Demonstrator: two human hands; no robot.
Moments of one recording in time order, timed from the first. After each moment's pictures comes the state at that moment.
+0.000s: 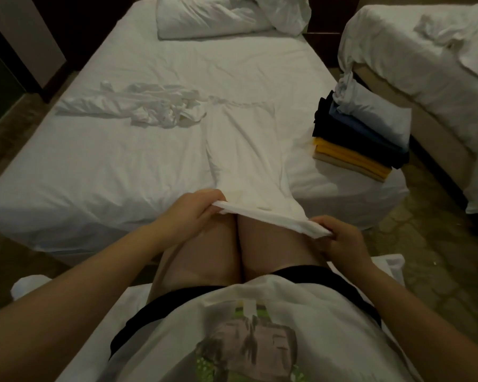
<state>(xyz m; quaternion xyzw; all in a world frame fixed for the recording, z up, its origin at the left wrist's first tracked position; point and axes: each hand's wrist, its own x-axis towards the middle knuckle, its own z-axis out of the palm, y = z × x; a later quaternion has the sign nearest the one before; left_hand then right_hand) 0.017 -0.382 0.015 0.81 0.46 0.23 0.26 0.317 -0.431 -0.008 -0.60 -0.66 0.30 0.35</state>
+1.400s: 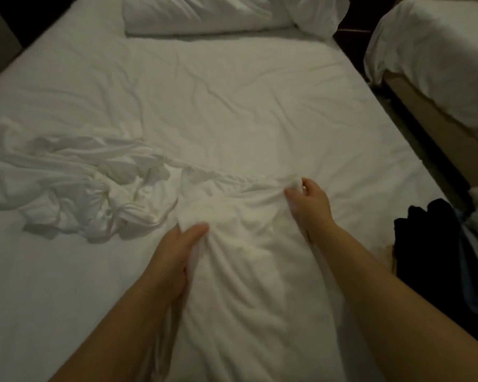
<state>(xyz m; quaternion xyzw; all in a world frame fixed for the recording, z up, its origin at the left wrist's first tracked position) 0.046 -0.004 -0.071 0.19 0.56 0.51 0.62 0.259 0.091 -0.089 -0.67 -0.43 0.42 0.43</state>
